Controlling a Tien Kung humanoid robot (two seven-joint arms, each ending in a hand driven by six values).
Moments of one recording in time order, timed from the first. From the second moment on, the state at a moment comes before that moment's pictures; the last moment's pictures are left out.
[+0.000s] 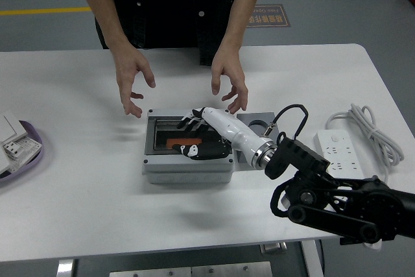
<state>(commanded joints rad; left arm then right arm) -0.04 0.22 -0.25 -0.25 0.59 0.15 0.10 0.66 -0.40 0.34 1.65 -1.38 -0.43 -0.31</state>
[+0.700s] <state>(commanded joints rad) -0.01 0.21 -0.23 -0.26 0.58 0.16 0.08 0.27 -0.48 0.86 1.67 -1.28 -0.59 0.03</state>
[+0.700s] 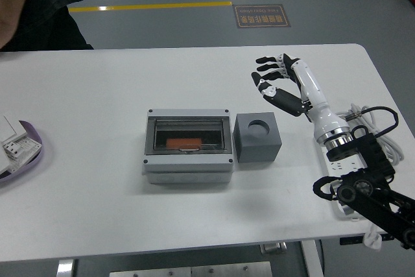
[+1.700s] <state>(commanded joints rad) -0.03 0.26 -0.26 -0.26 0.64 0.15 0.09 0.14 -0.45 0.96 1.51 -0.59 -0.61 0.51</state>
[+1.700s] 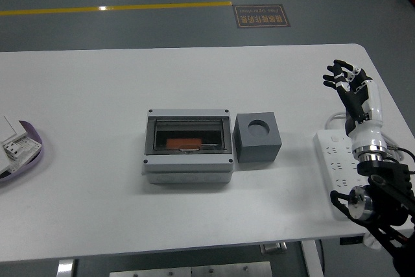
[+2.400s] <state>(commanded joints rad) -0.02 0.30 -0.26 -0.27 0.64 0.14 0.09 0.10 -0.40 0.95 1.44 -0.55 -0.60 0.55</state>
